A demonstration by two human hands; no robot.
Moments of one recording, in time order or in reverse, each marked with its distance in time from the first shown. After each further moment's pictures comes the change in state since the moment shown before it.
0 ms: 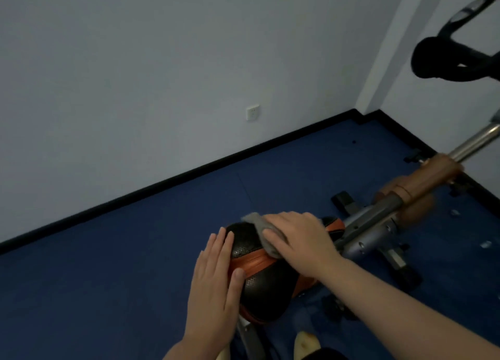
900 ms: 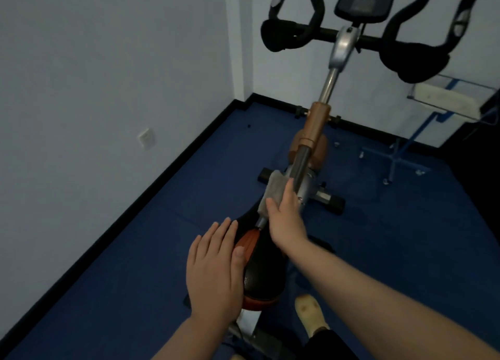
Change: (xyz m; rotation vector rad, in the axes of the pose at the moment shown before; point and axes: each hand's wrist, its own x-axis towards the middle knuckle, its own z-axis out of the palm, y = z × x) left_hand 0.064 -0.011 -0.005 0.165 -0.226 0.554; right_hand -0.014 -0.041 0.030 0.707 0.606 1.128
